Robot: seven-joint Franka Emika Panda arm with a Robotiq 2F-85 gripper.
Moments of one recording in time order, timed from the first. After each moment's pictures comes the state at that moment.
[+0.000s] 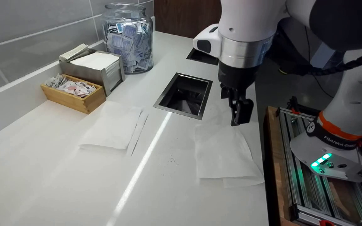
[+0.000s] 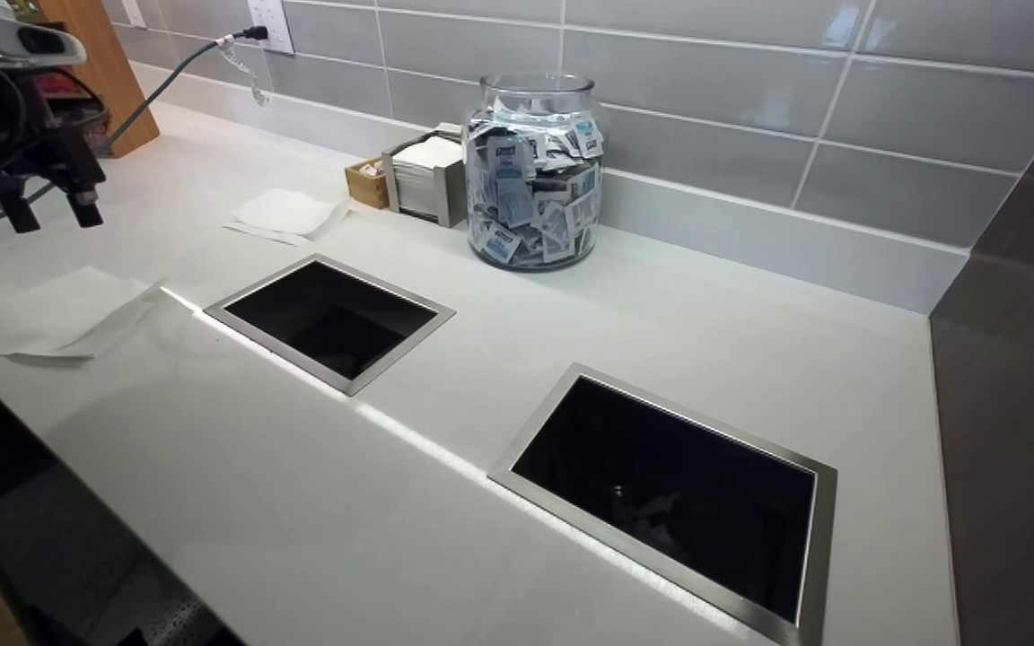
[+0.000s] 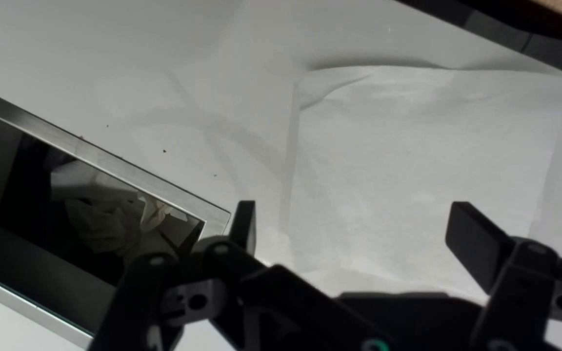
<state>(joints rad) 0.22 -0.31 0.28 -2.56 -0.11 2.05 0.06</state>
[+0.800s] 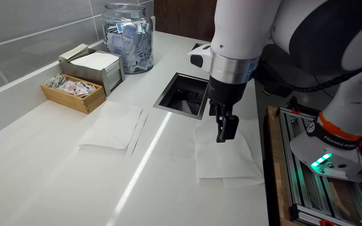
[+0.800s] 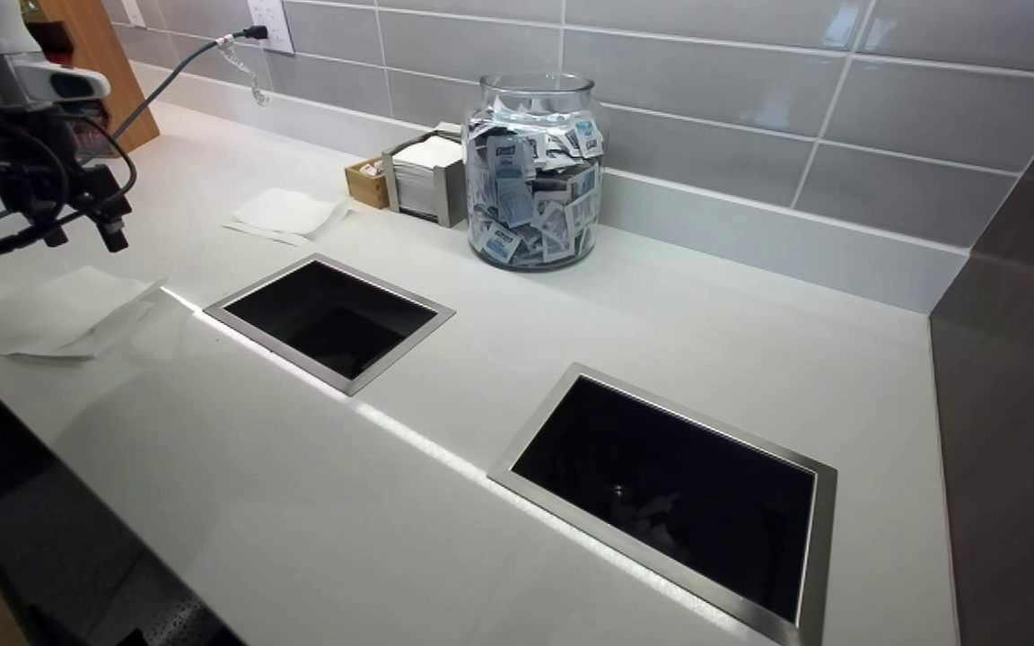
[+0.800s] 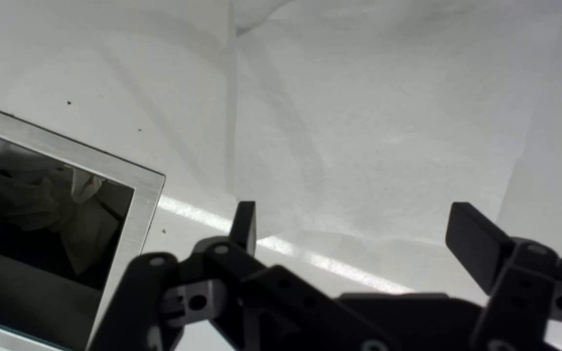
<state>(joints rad) 0.23 -0.23 0.26 -2.62 0.00 2.33 0.04</state>
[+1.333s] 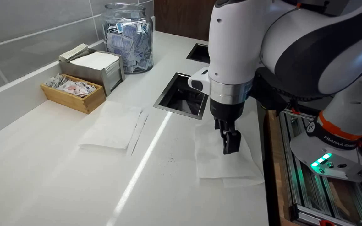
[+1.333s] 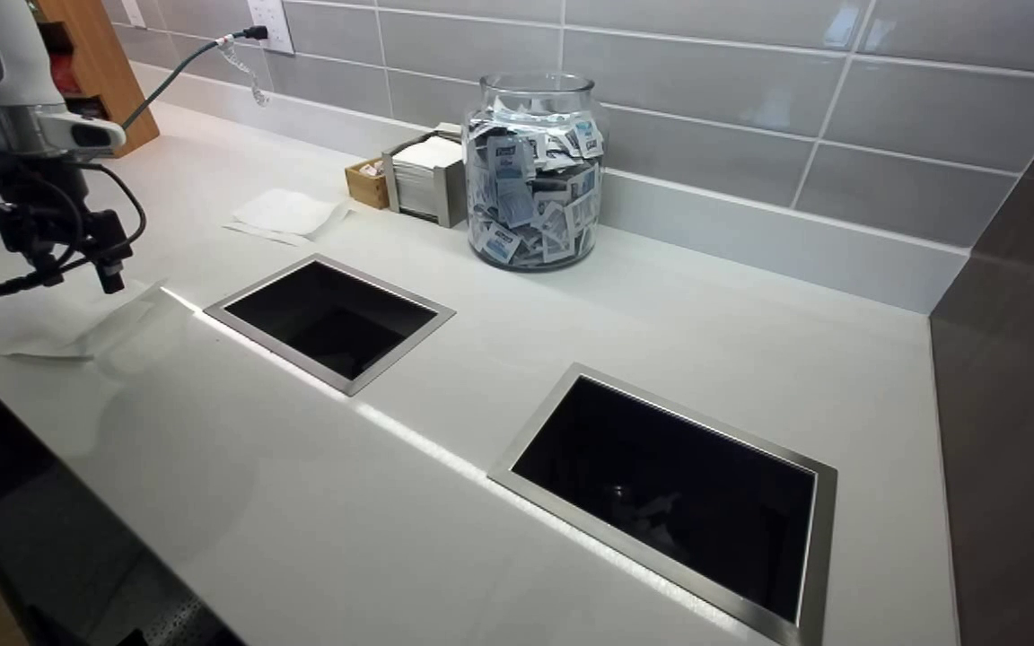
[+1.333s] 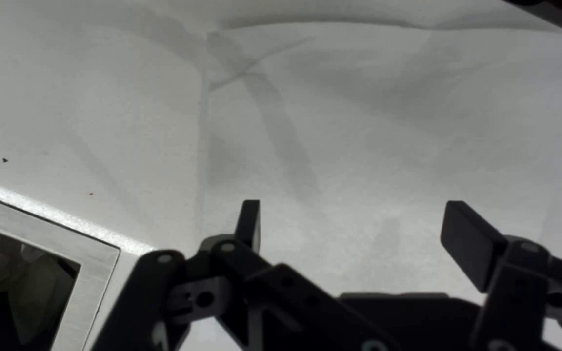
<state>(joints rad) 0.23 -0.13 0.26 -2.65 0.03 2.35 -0.01</state>
